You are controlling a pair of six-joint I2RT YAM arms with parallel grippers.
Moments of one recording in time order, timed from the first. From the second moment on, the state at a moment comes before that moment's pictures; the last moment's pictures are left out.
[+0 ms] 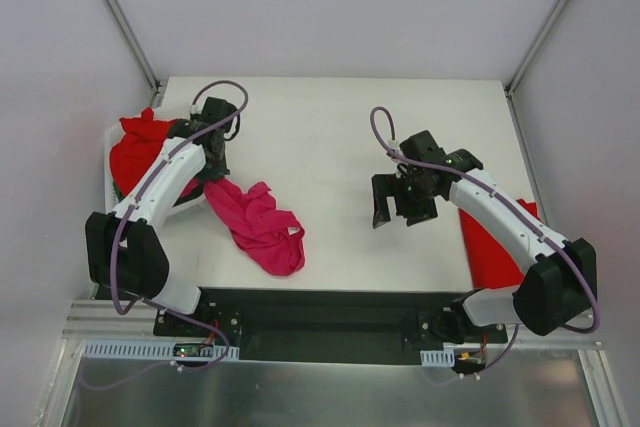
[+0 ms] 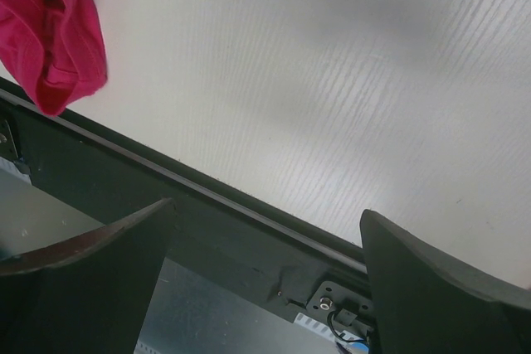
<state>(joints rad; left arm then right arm) -0.24 1.50 1.28 -1.02 -0.38 -0.38 0.51 1.36 1.13 -1.02 -0.22 0.32</state>
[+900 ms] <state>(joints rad) -0.21 1.54 1.31 -1.00 -0.45 -0.32 0.51 1.44 1.13 -0.98 -0.25 0.34</state>
